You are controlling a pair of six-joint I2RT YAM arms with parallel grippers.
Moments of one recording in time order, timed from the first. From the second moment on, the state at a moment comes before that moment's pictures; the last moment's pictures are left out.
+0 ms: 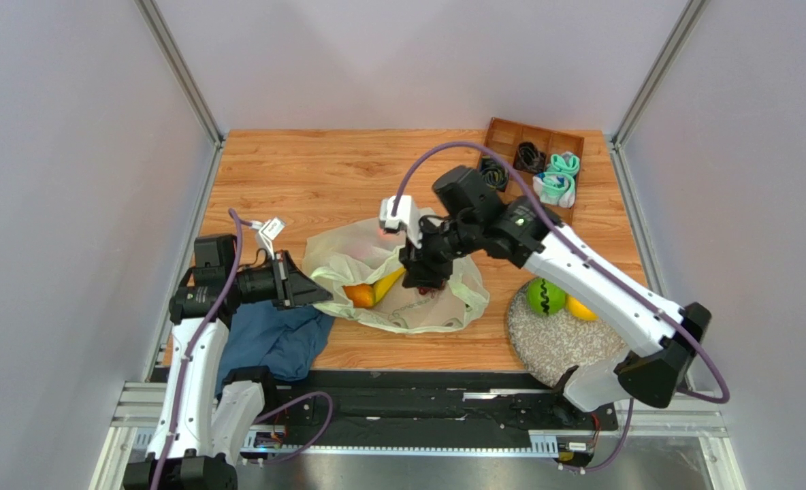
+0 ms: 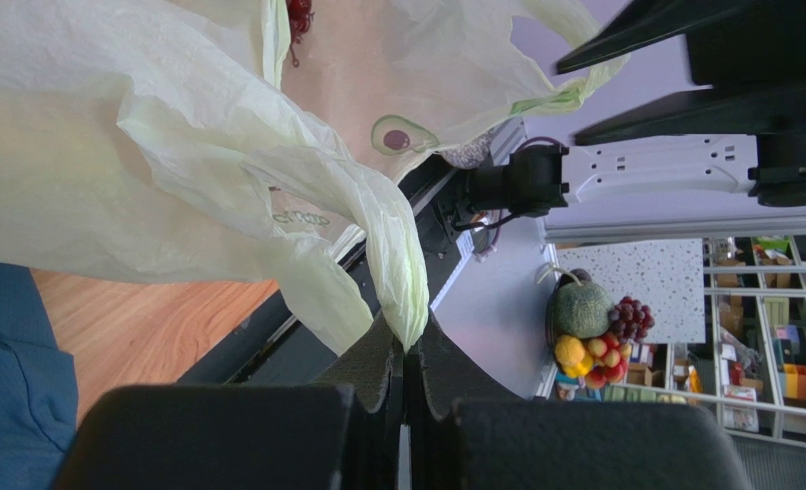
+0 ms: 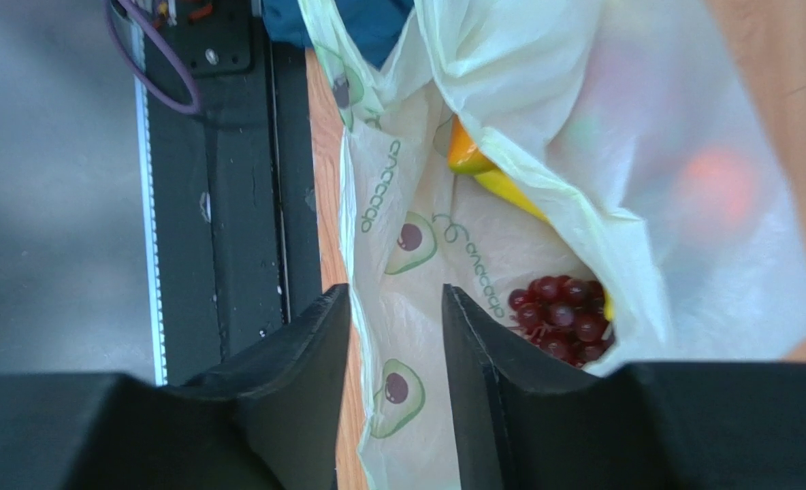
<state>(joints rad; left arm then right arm) 0.10 0.80 0.75 -0.82 1.14 -0.26 0.84 1.43 1.59 -0.92 -0.53 -0.39</state>
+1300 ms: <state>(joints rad) 0.19 0.59 0.74 -0.92 1.16 -0.16 1.00 2.07 1.58 -0.50 -0.11 -0.01</state>
